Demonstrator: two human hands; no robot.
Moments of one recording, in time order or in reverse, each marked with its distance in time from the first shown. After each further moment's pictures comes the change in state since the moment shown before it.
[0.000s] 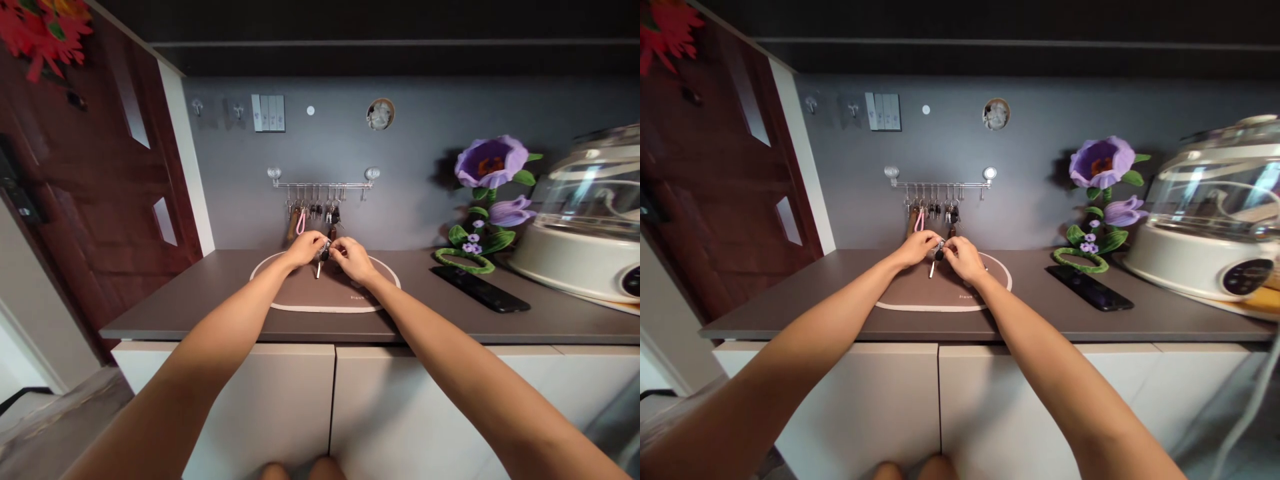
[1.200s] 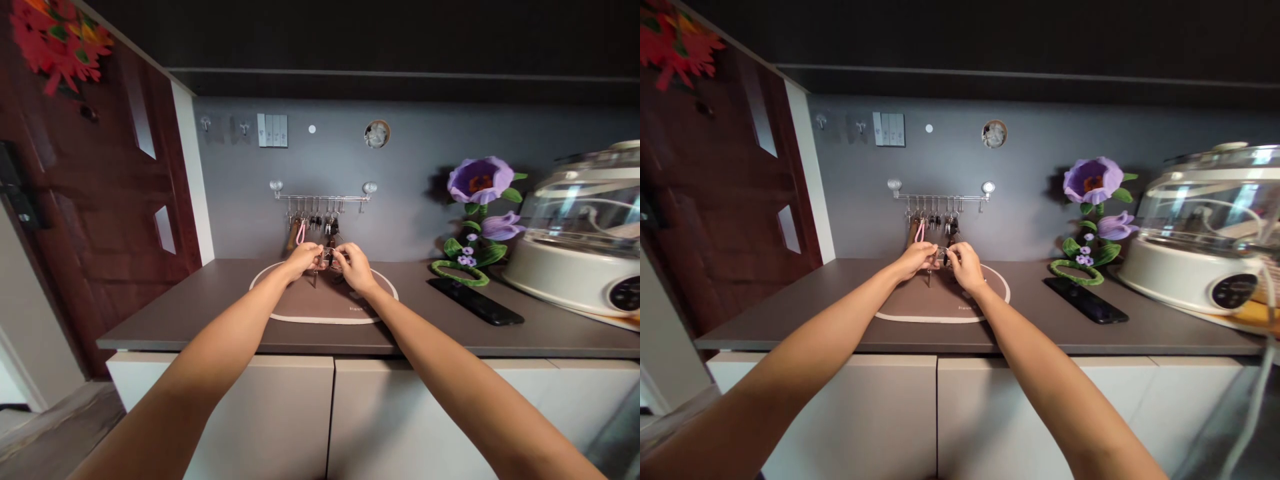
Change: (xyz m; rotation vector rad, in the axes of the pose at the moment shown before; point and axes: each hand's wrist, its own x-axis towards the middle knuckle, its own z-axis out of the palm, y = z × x) left_hand -0.002 0.006 0.006 -0.805 -0.007 -0.435; right_hand 0.002 0.000 -0.002 0.103 0.204 -0.034
